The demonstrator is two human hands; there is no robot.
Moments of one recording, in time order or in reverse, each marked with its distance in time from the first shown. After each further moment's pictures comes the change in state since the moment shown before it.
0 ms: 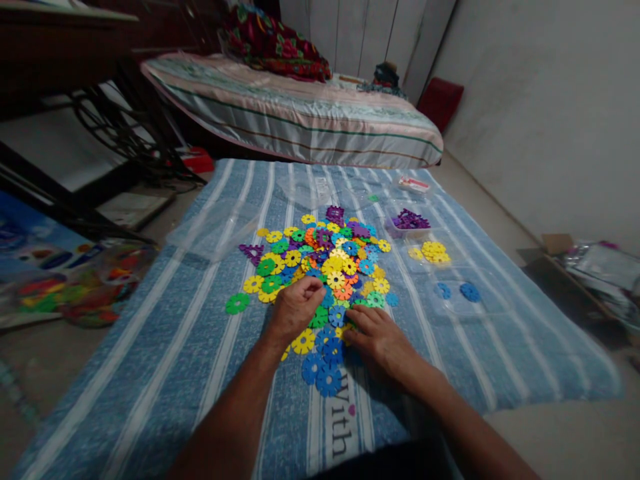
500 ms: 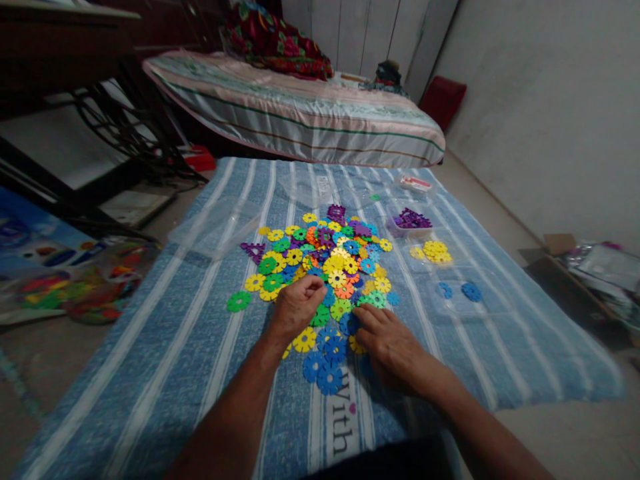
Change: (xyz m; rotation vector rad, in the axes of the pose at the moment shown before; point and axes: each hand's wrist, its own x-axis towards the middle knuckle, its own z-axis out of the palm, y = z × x) left_hand 0.000 -0.002 0.001 0.014 0.003 0.026; right_hand -0.001 -0.006 -0.027 0.025 -0.209 0.059
